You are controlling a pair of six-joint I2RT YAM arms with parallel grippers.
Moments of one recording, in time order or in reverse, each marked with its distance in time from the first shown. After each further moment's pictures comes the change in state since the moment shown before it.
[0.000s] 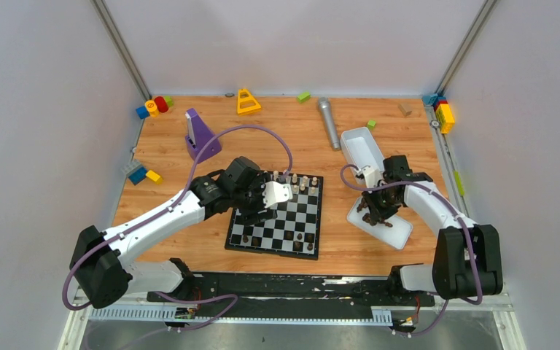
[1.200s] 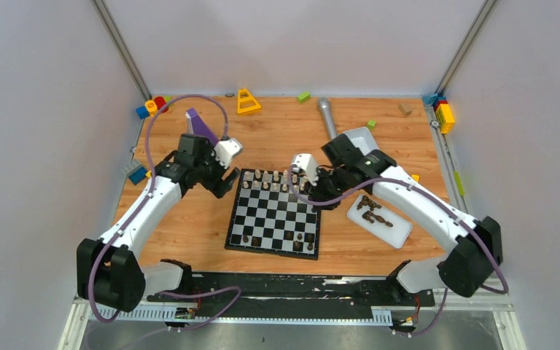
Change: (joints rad) left arm 0.481 -0.002 -0.010 0.037 0.042 -0.110; right arm 0.533 0.006 0.417 -0.175 -0.200 0.023
